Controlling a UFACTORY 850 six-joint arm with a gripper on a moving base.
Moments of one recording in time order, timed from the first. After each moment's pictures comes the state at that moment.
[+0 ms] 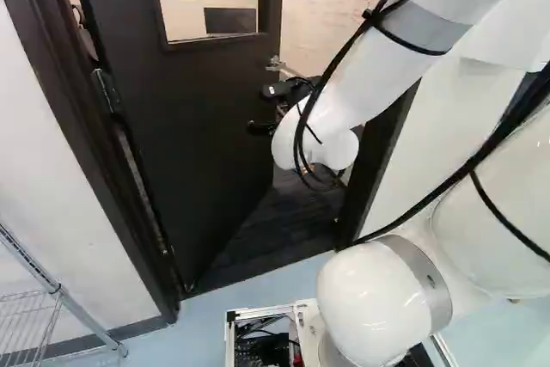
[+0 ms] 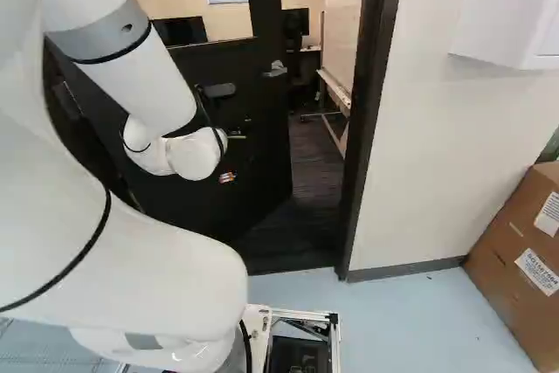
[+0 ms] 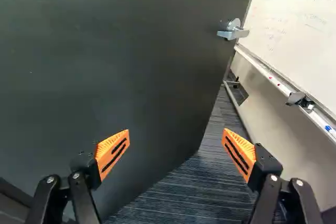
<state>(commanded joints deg) 9.8 13.3 -16.0 -6.6 45.0 0.0</state>
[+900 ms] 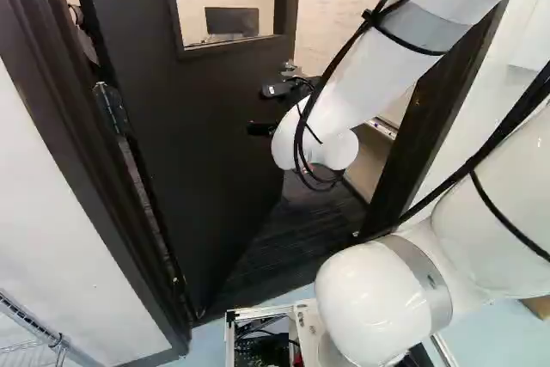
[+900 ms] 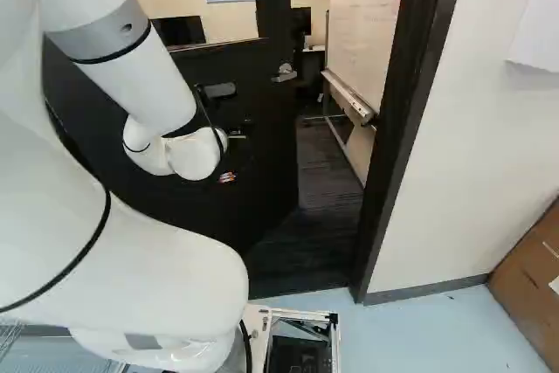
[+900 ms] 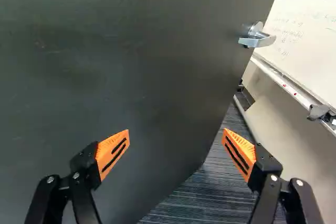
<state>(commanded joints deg) 9.8 13.3 -16.0 -6.6 45.0 0.0</state>
